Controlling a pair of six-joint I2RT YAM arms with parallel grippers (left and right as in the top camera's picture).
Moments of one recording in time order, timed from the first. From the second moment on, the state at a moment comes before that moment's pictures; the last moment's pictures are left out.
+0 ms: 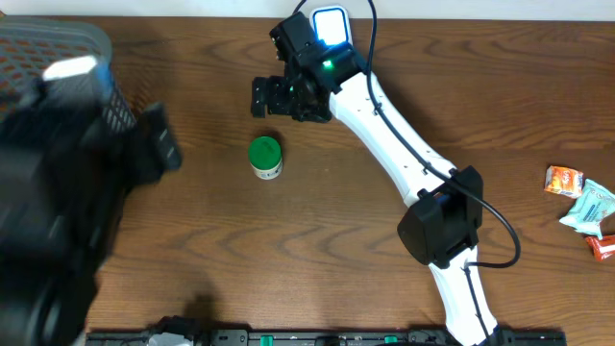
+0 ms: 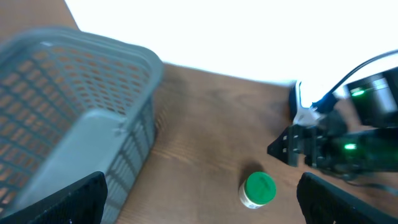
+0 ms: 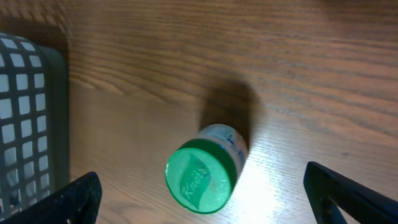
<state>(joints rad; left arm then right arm) -0.18 1.11 1.81 -1.26 -0.27 -0.25 0.62 2.29 2.28 -1.10 -0.23 0.62</state>
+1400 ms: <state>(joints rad) -0.18 0.94 1.79 -1.50 -0.30 -0.33 0.74 2.49 2.27 -1.14 -0.16 0.86</state>
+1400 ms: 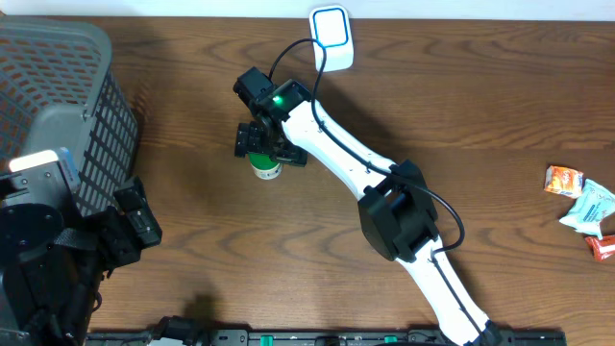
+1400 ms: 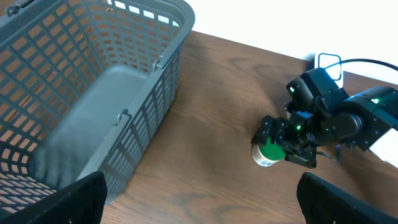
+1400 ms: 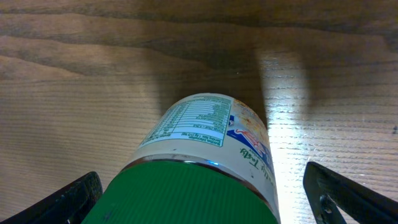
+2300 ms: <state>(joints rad) -0.18 0.94 1.79 -1.50 -0.30 -0.33 0.72 2.54 2.31 -1.22 -0.15 0.80</state>
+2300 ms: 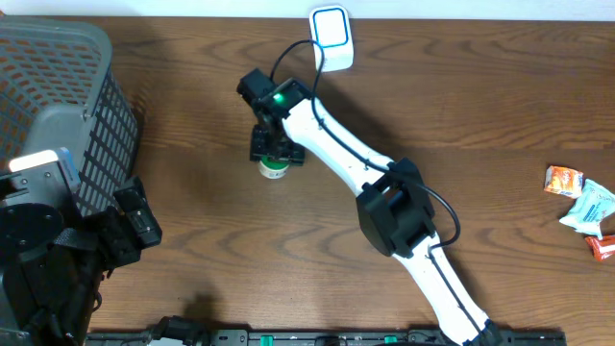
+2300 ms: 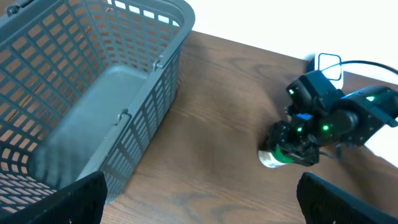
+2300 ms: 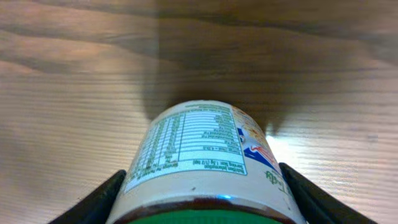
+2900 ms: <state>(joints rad) -0.18 0.94 1.79 -1.50 -0.30 -0.37 0.41 2.54 2.31 -1.51 -0.05 0.62</state>
